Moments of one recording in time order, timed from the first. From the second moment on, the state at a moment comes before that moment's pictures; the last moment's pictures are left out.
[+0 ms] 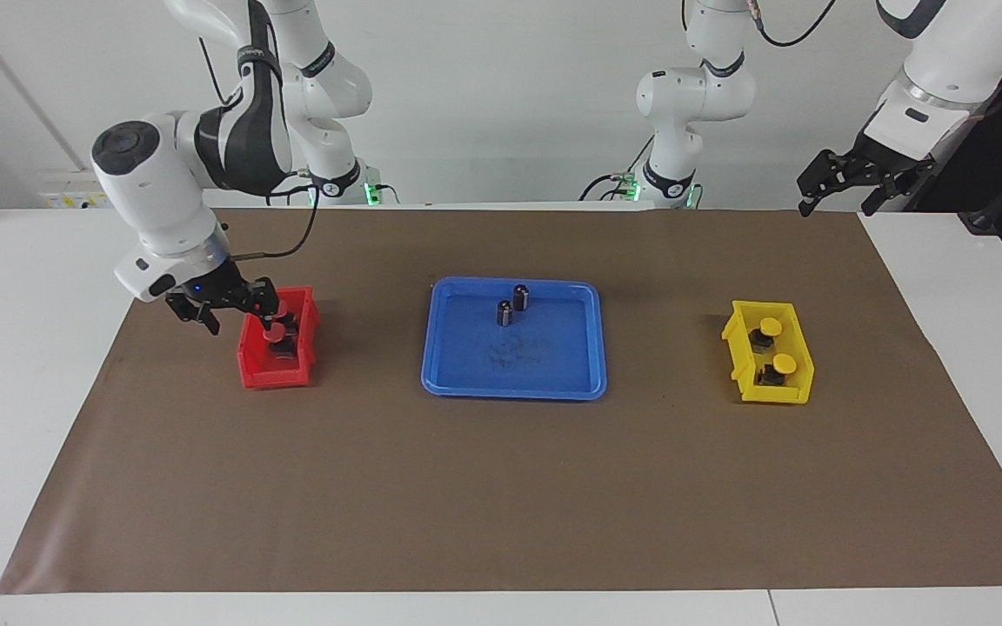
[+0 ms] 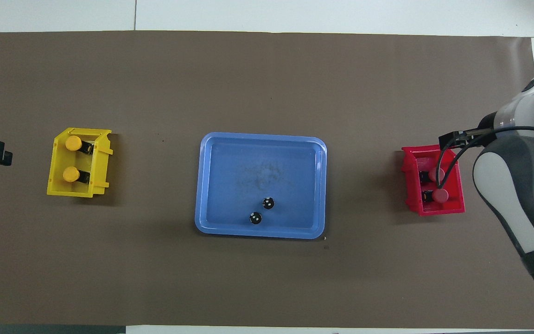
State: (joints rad) left arm -0.09 -0.07 0.05 -1.59 0.00 1.45 0.04; right arm -0.02 0.05 -0.02 -2.05 -0.01 2.11 -0.11
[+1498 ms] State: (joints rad) left arm -0.09 -0.07 0.05 -1.59 0.00 1.45 0.04; right arm -0.02 0.05 -0.02 -2.23 -0.01 2.24 -0.11
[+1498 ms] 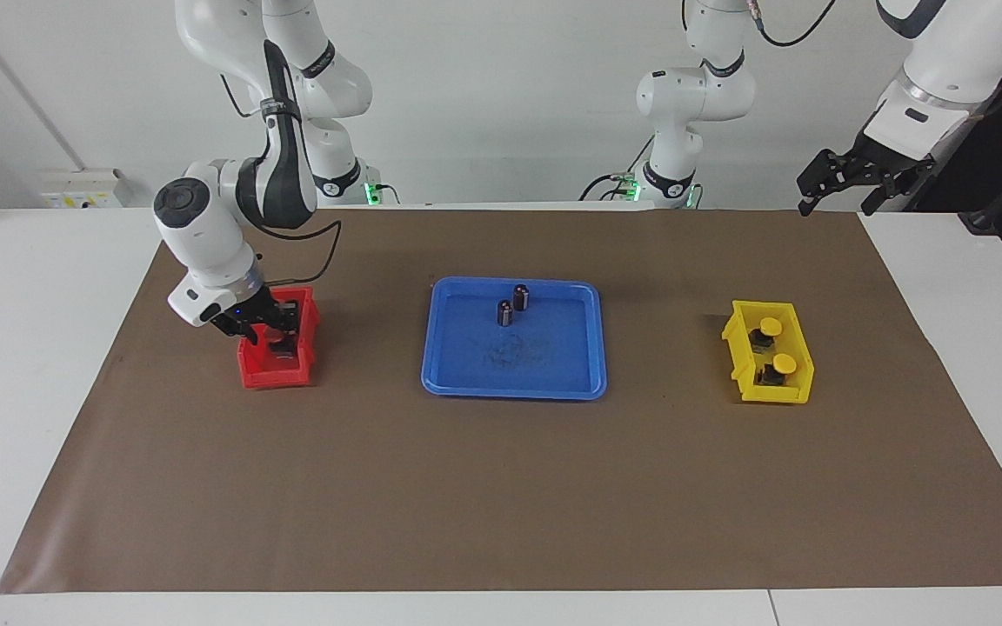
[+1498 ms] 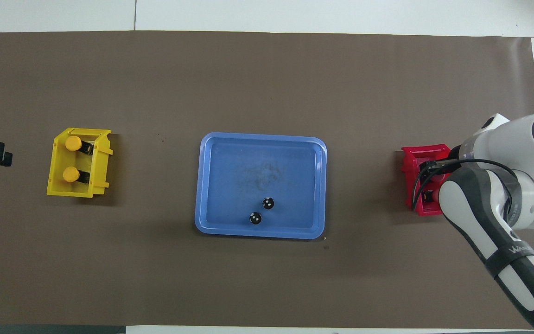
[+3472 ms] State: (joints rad) left arm -0.06 0.05 0.05 -2.01 0.00 2.13 0.07; right arm 0.50 0.35 -0.01 -1.55 0.09 1.94 0.59
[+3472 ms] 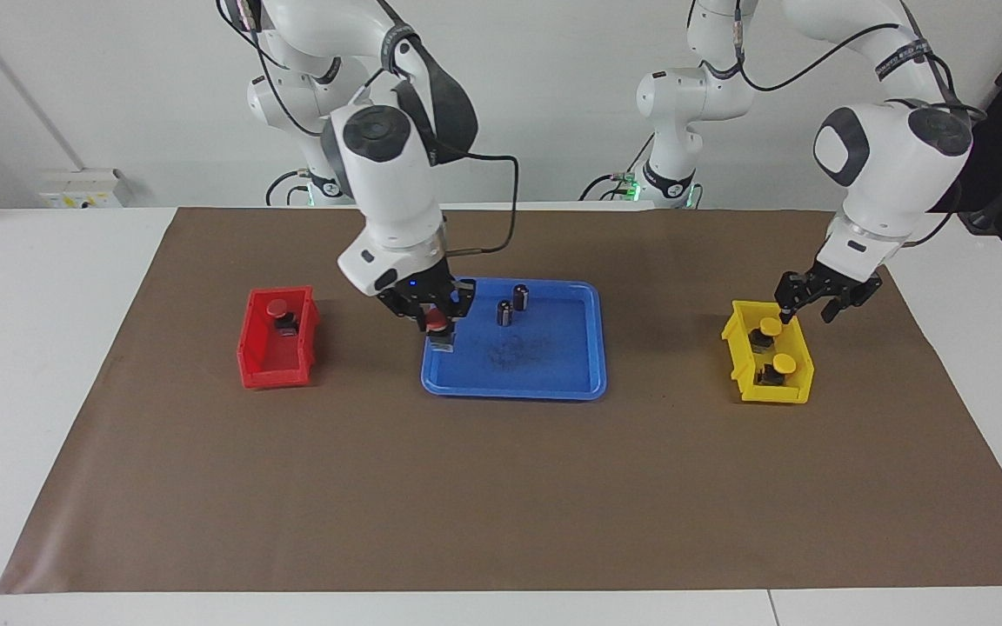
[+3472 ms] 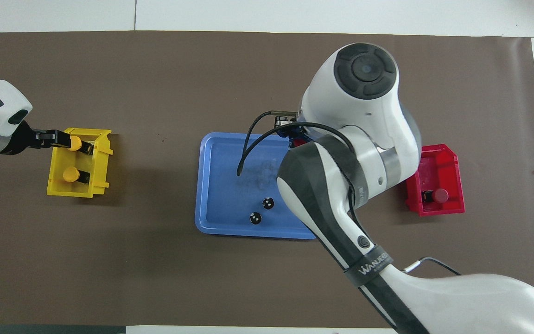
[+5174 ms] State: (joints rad) left arm -0.06 0.14 0.05 -1.87 0.00 2.06 0.07; right arm 0.32 0.19 -0.05 -1.65 0.04 1.87 0.30
